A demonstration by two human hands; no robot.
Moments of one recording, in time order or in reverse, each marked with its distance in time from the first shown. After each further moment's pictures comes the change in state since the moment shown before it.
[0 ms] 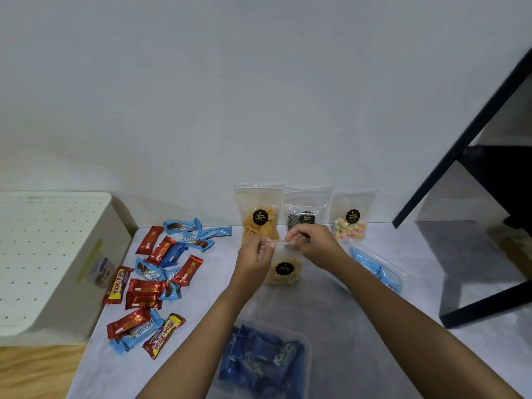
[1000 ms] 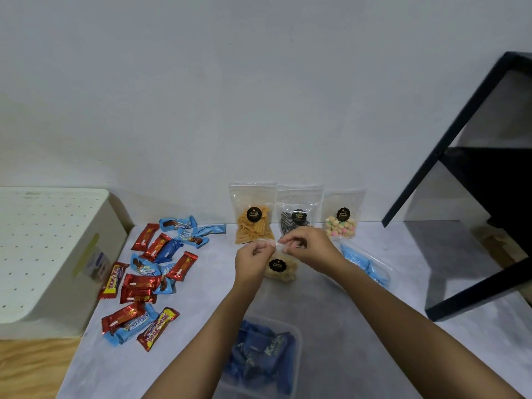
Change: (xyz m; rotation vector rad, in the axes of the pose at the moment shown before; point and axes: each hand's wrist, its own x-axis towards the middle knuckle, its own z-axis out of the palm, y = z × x) left_hand -0.018 0.018 0.018 -0.242 0.135 -0.293; right_hand -0.022 0.009 -0.003 -0.030 -0.013 -0.132
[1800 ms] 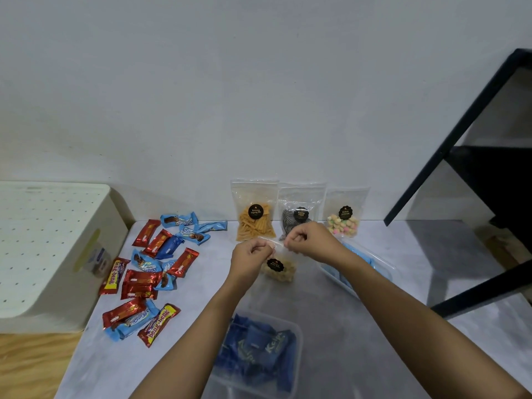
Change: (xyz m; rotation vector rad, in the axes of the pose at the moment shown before) left_hand 0.001 0.003 -0.016 0.060 -0.138 0.058; right_hand 0.008 -0.009 -0.008 -0.038 -0.102 0.128
